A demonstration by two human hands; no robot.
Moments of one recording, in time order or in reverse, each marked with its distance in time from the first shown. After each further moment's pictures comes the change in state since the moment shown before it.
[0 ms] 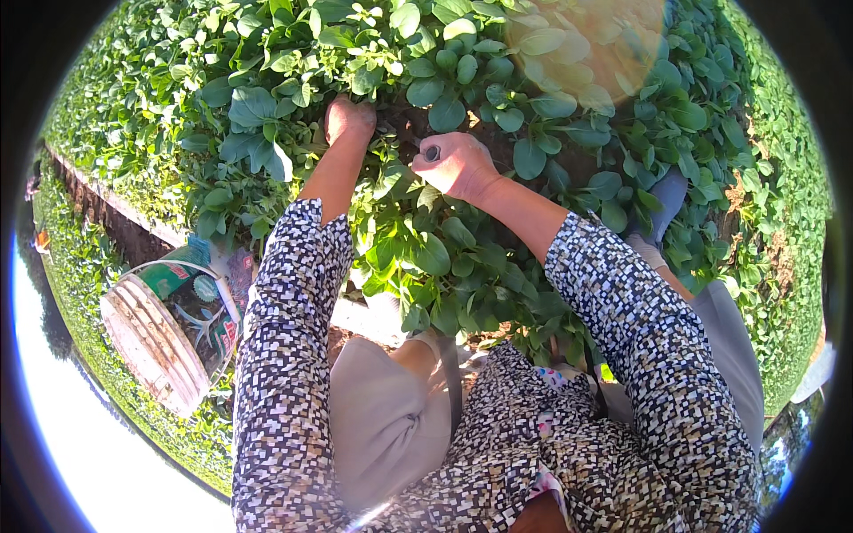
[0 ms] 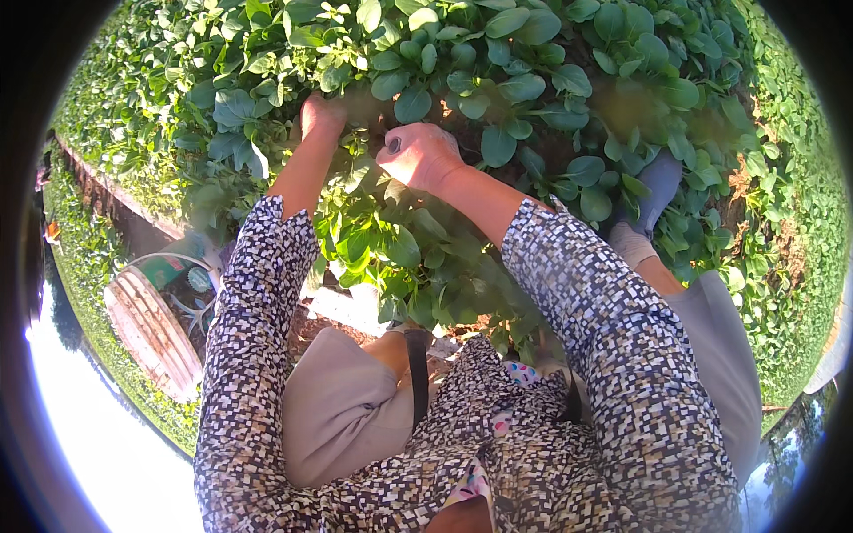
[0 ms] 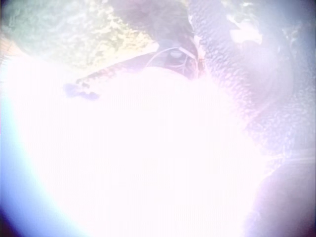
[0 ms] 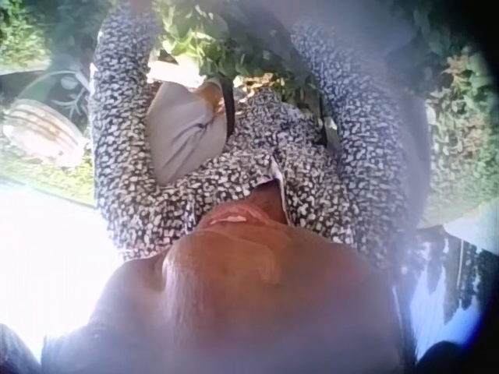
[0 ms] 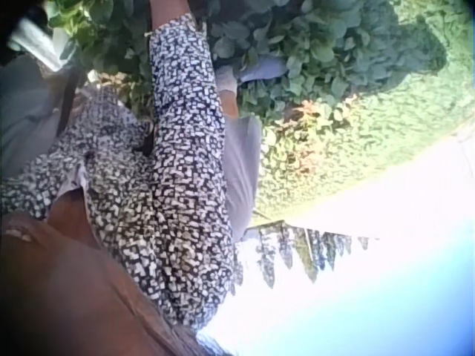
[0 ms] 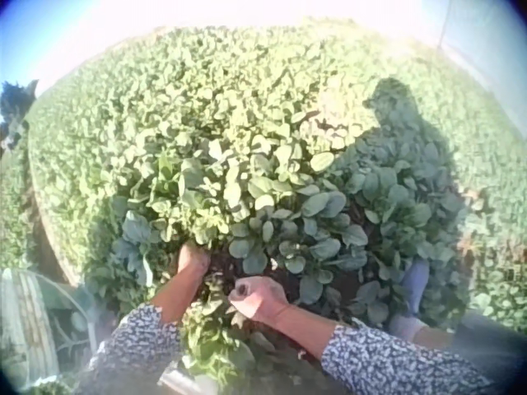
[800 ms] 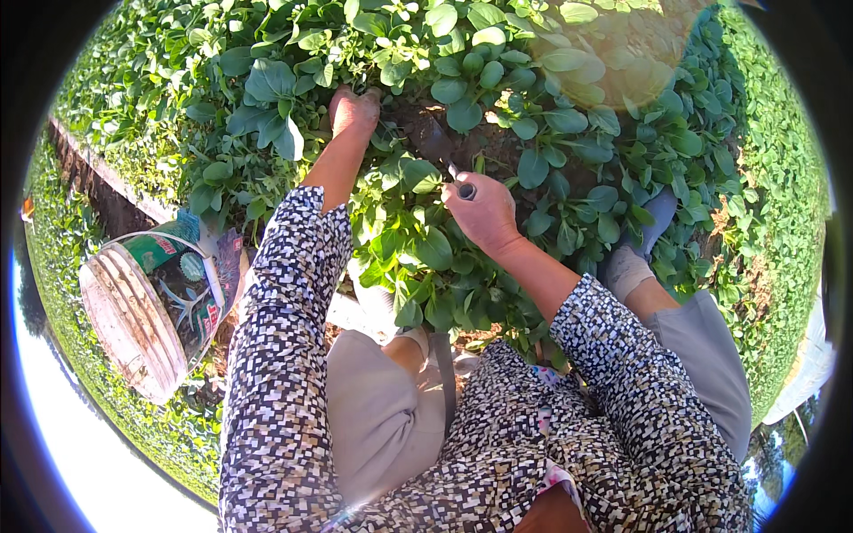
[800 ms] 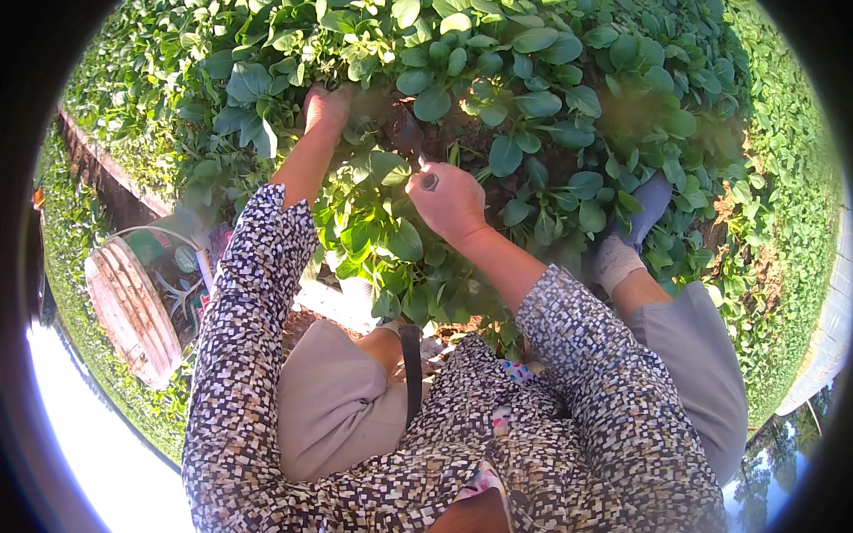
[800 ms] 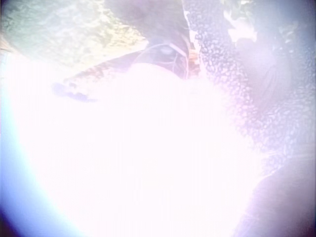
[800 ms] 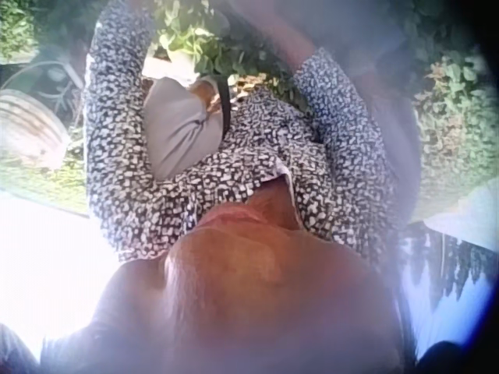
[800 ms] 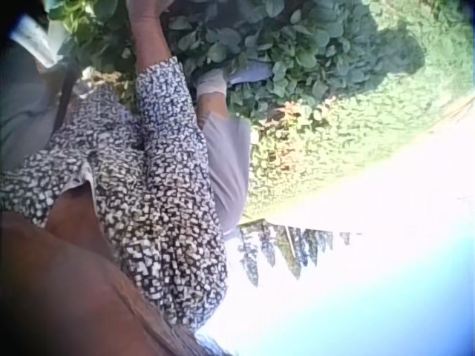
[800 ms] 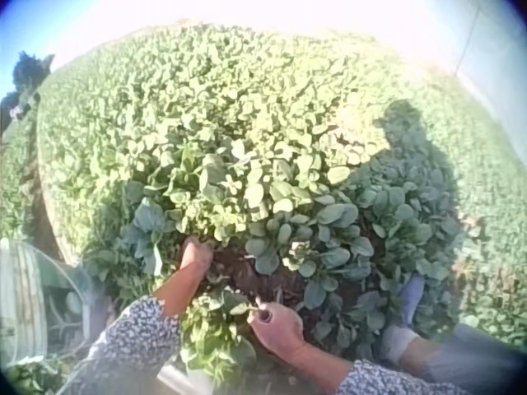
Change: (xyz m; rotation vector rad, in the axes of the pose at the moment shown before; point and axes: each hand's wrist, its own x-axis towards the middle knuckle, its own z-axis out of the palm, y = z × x) left_hand -0.004 -0.024 -0.024 -0.292 0.083 0.079; right_hand -0.060 -0.004 0.024 0.029 0.144 0.104
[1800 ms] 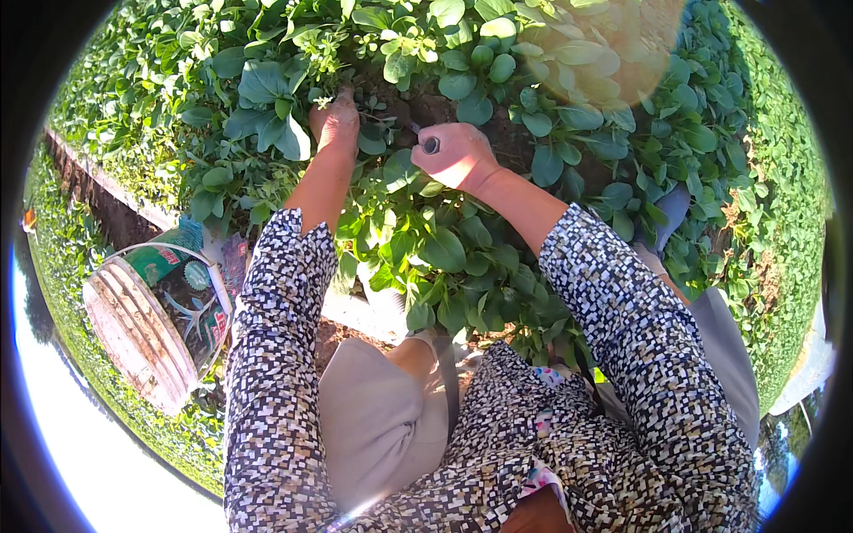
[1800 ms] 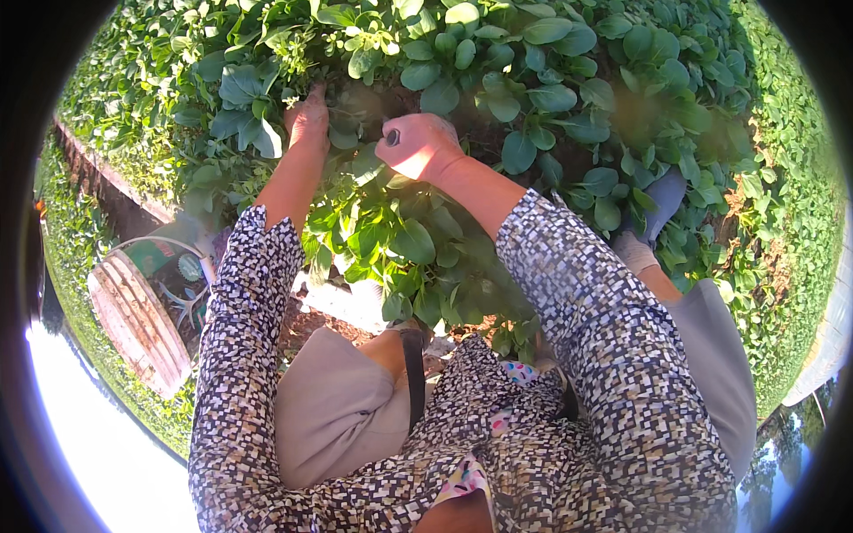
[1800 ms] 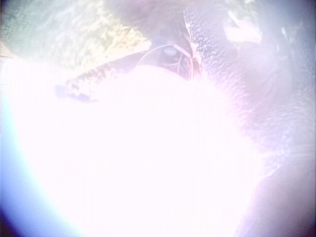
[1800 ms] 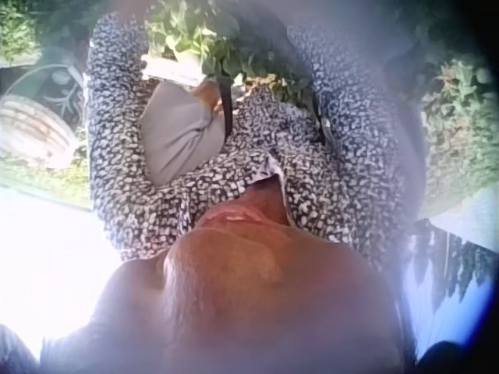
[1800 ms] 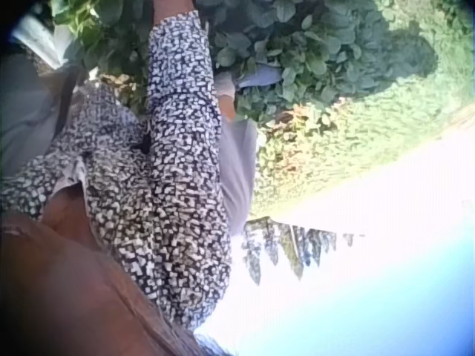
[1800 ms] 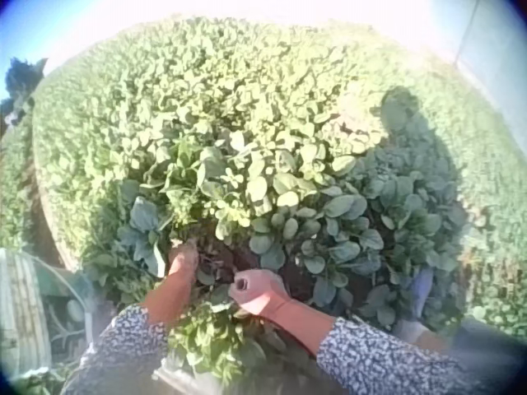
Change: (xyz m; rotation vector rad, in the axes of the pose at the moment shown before) left_hand -0.023 0.009 -0.005 -0.373 0.172 -0.037; right_hand 0.075 -0.017 0.000 -0.083 -0.141 -0.221
